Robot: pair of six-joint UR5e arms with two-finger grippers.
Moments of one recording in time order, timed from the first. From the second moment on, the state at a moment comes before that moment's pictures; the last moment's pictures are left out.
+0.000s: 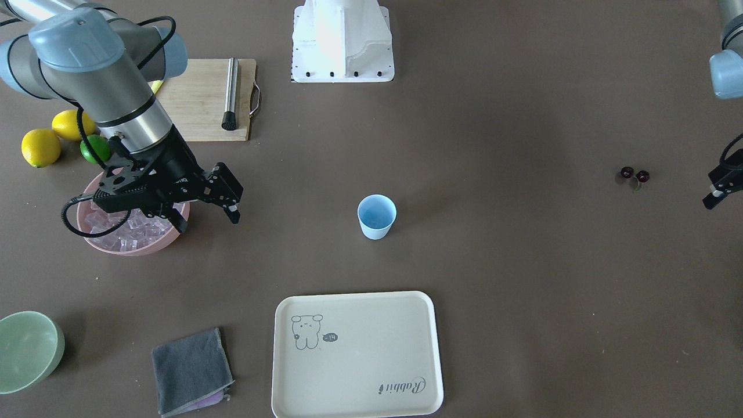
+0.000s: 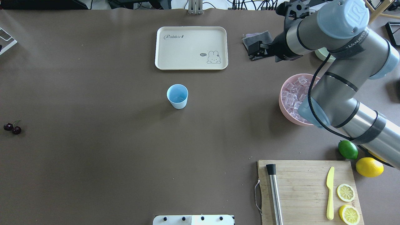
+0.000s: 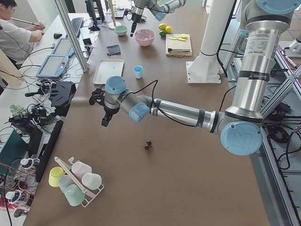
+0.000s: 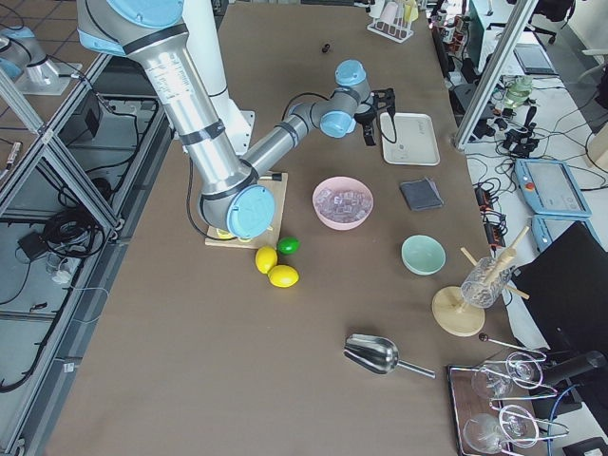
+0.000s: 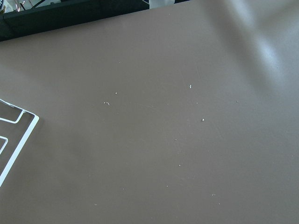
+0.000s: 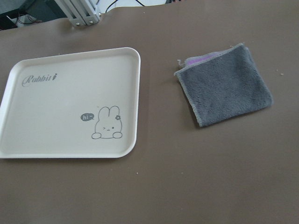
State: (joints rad) left arm -1.37 -1.71 -1.64 -2.04 -2.32 -0.32; right arm 0.87 -1.10 1.79 -1.32 1.96 1.06
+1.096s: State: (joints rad) left arm -1.37 -1.70 -1.67 -2.04 -2.32 -0.32; right arm 0.83 -1.32 1.81 -1.46 1.90 0.99
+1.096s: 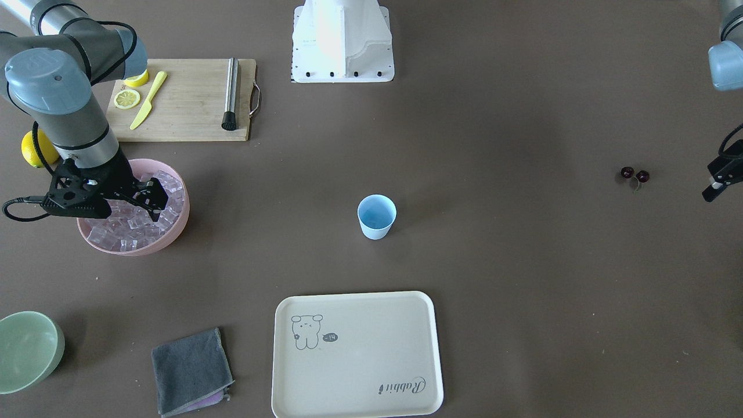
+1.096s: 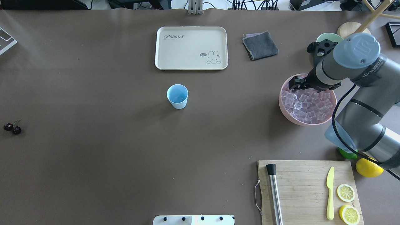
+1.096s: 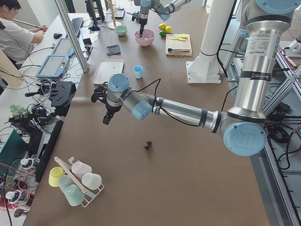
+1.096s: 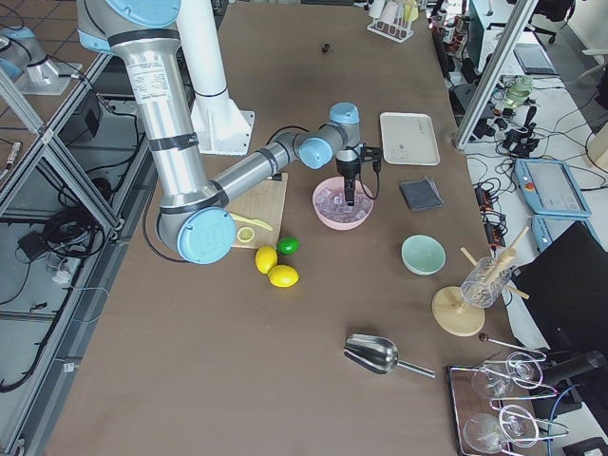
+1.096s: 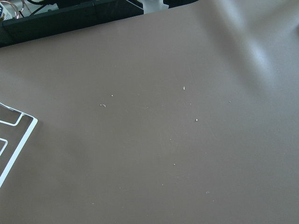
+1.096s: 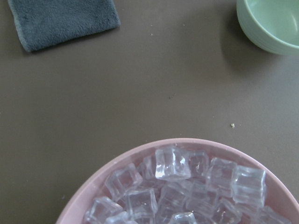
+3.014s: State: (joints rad) left arm -1.37 -1.70 -1.69 -2.04 -2.29 -0.32; right arm 0.76 -1.34 1.85 -1.45 1.89 1.04
